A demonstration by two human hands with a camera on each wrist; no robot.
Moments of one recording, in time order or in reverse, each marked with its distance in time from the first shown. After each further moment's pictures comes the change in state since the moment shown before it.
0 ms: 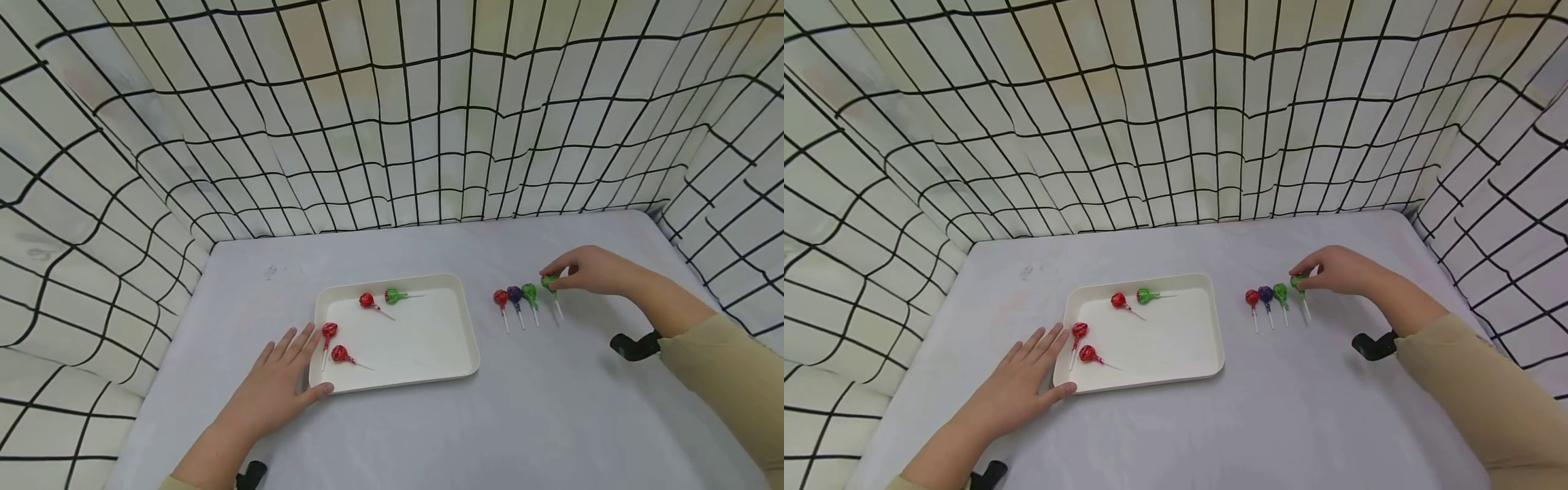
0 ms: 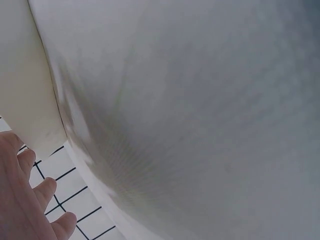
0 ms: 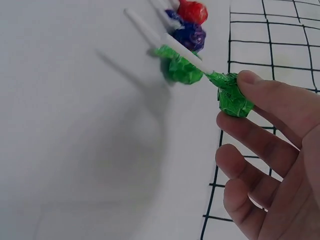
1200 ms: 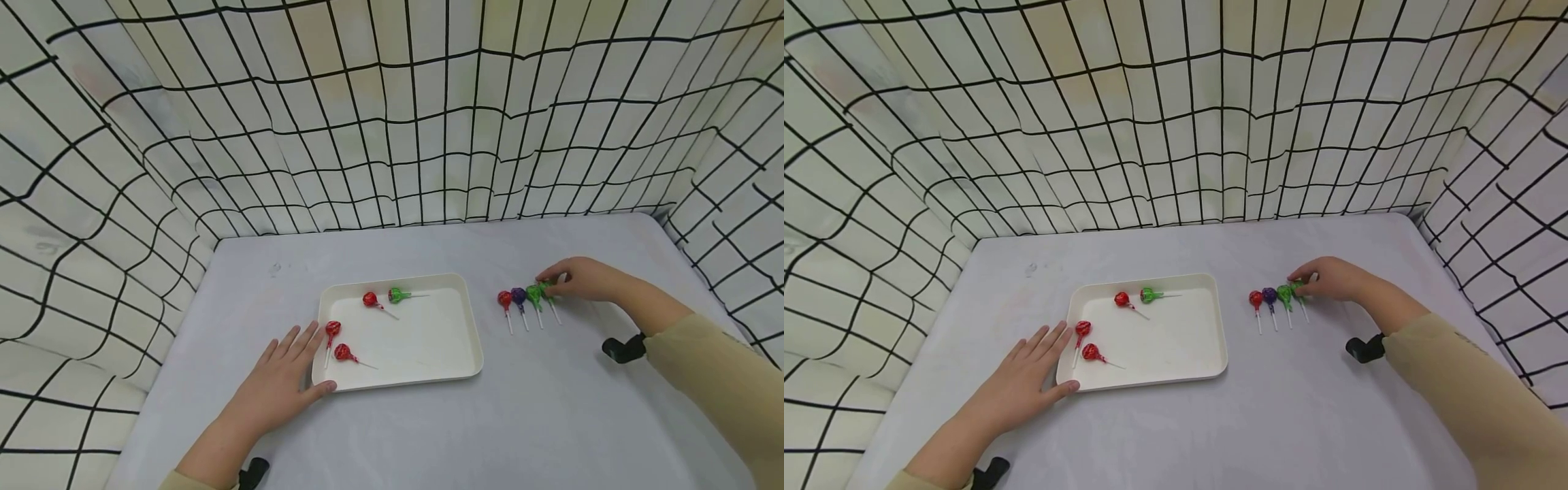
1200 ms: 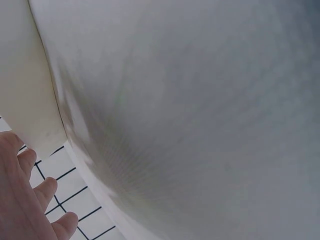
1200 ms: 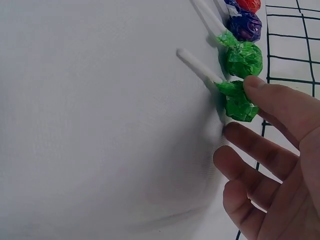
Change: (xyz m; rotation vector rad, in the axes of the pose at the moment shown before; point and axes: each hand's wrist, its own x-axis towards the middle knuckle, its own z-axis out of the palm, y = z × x) left_hand -0.001 0.003 -0.001 0.016 0.002 -0.008; right_hand 0.028 0.026 0.024 -0.024 -0.044 0.003
